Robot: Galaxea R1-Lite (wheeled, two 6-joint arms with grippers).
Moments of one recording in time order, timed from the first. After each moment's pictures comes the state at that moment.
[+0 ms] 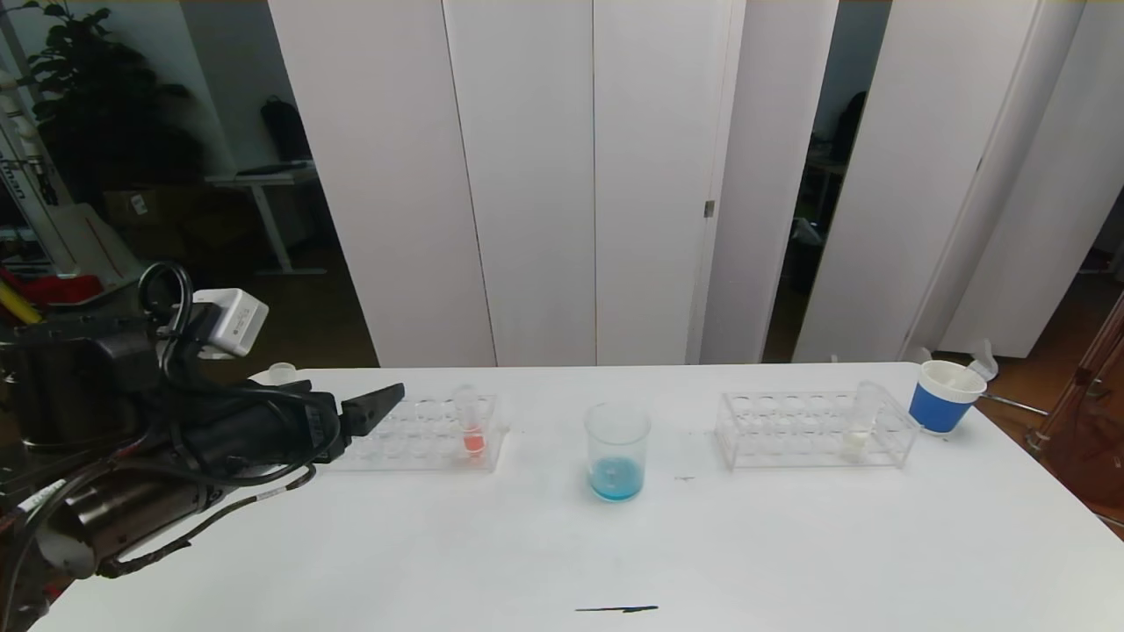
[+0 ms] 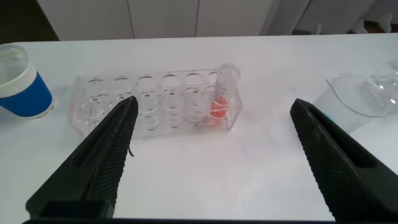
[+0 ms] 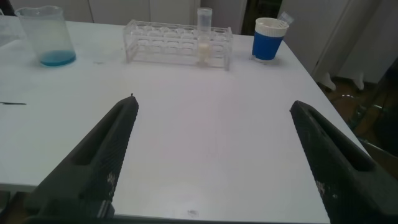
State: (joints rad) left arm -0.18 1.51 -0.55 -0.68 -0.01 -0.12; right arm 0.00 0.00 -0.01 0.03 0.02 -0.04
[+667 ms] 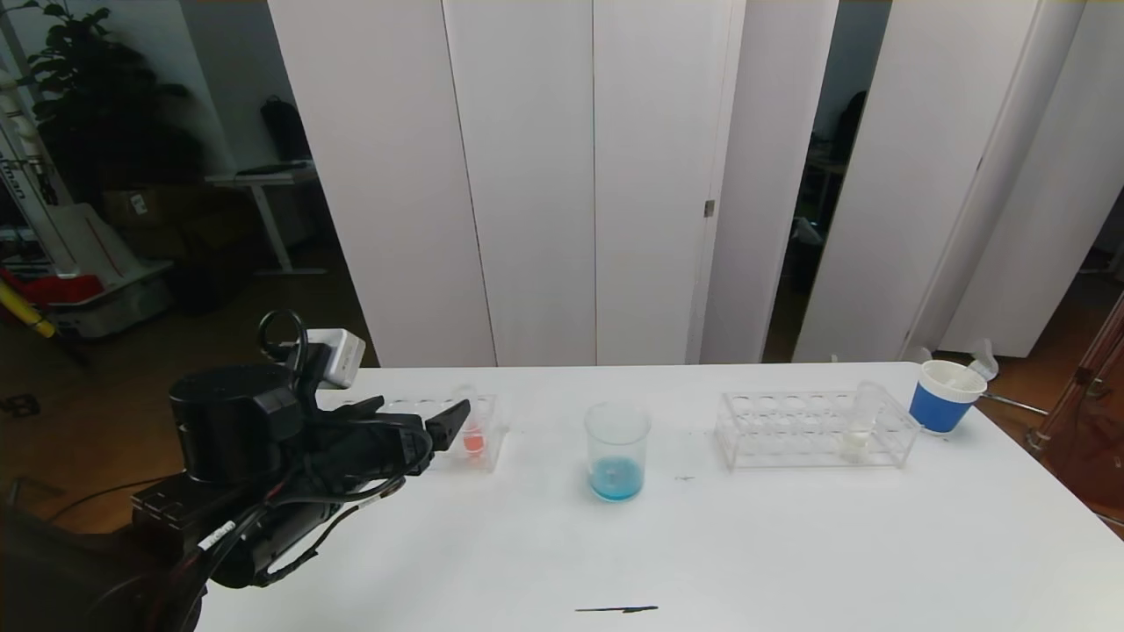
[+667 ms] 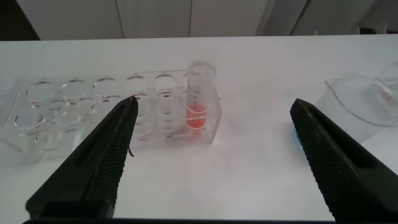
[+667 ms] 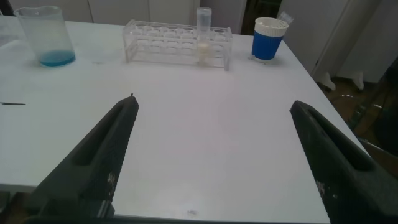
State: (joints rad) left arm -0.34 1.76 -0.47 -1.06 0.13 -0.15; right arm 0.00 0.00 -0.01 0.03 0.02 -0.04
